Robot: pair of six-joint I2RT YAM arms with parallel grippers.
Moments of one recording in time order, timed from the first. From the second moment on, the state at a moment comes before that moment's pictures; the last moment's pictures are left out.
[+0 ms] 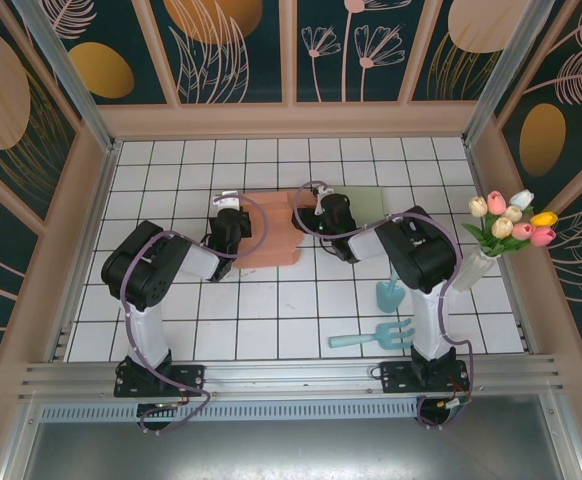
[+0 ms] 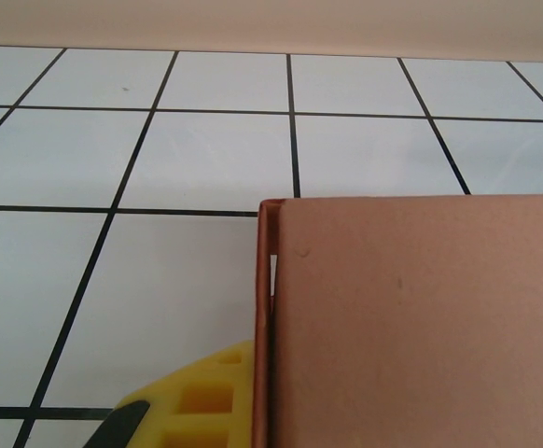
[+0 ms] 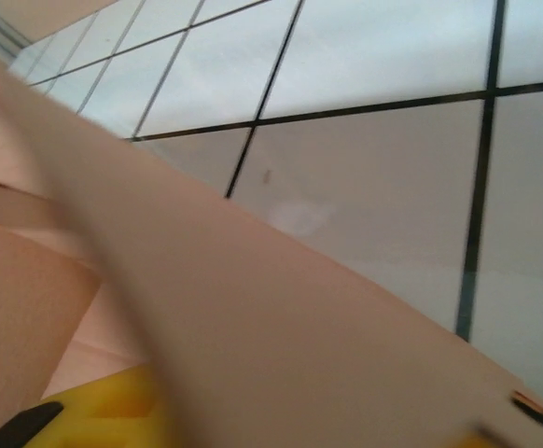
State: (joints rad) left arm -0.50 1.93 0.72 0.80 -0.44 -0.26; right arm 0.56 2.06 0.95 0.64 -0.14 0.50
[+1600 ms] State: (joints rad) left arm -0.50 1.70 0.89 0.00 -0.11 -0.44; right arm 0.36 1.41 0.76 0.17 -0.34 0.05
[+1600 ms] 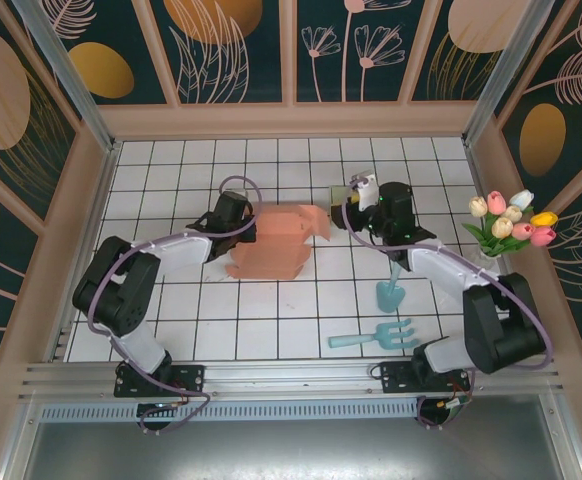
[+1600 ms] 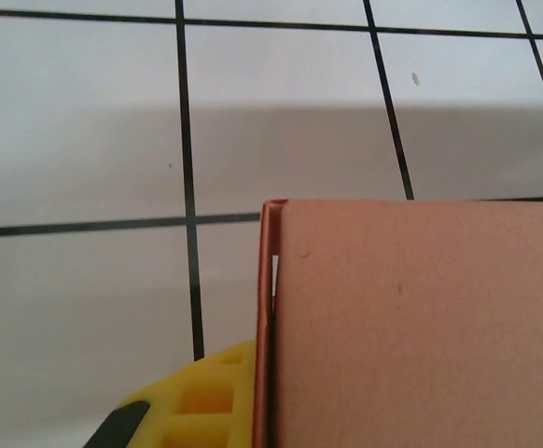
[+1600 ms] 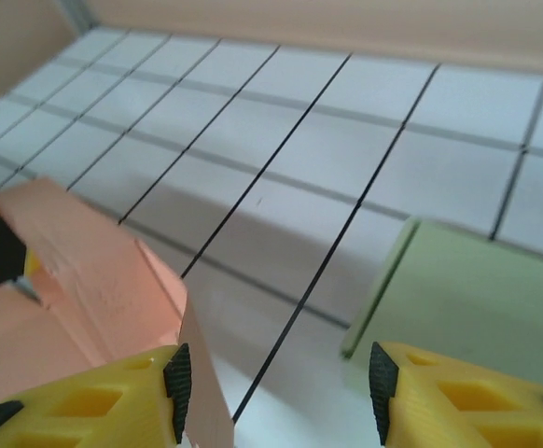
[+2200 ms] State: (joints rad) left arm -0.48 1.65 0.81 0.05 -0.07 -0.46; right arm 0.38 1.58 0.87 0.05 -0.56 -0.14
